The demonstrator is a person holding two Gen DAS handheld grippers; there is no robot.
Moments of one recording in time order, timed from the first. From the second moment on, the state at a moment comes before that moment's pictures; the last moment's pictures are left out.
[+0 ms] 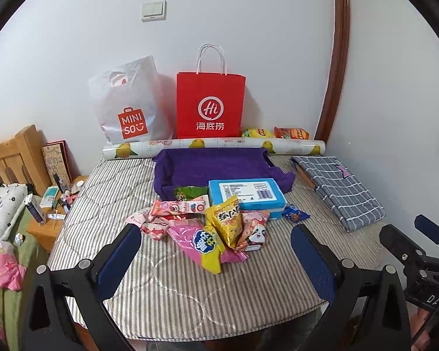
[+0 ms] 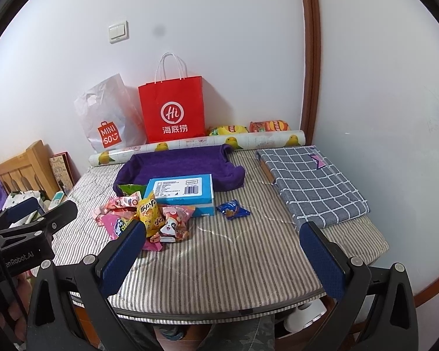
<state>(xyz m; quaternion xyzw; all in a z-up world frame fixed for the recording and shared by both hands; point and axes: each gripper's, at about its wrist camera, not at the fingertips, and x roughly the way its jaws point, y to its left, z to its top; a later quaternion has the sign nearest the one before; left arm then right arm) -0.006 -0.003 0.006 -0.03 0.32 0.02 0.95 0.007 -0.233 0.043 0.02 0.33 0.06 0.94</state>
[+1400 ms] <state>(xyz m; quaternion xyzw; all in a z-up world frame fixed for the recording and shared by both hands) 0.121 0.097 -0.115 -0.09 0.42 0.07 0.90 0.214 -0.235 -0.148 -0.03 0.44 0.08 0.89</state>
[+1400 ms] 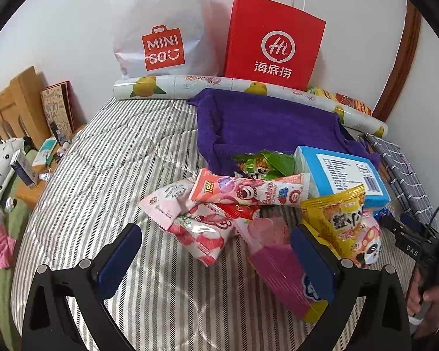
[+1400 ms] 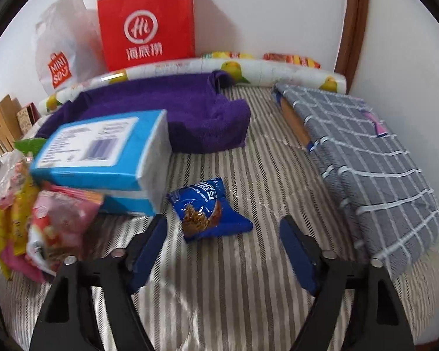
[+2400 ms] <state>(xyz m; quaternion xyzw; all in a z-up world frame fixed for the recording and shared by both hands) 0.147 0.132 -0.155 -0.12 0.46 0.07 0.88 0.222 -0.227 -0.161 -0.09 0.46 0.09 0.88</state>
